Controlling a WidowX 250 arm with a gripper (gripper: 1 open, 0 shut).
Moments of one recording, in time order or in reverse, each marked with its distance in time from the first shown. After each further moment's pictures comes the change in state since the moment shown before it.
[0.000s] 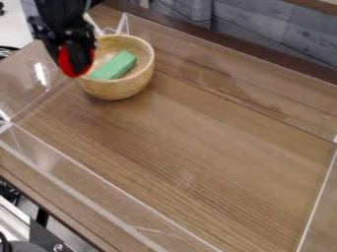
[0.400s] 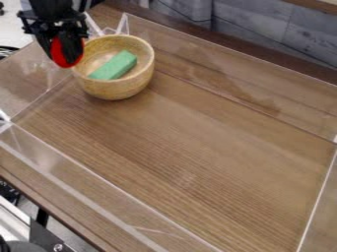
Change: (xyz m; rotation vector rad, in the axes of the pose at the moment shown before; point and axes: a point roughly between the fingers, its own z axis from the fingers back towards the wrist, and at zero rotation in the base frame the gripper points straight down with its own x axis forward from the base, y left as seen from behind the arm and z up) arm 0.015 0.020 0.001 0.008 -0.015 0.108
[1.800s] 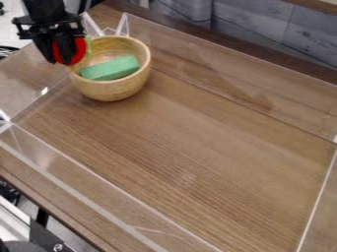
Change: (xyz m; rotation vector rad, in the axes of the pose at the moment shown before) arm 0.015 0.023 -0.019 0.010 -0.009 0.143
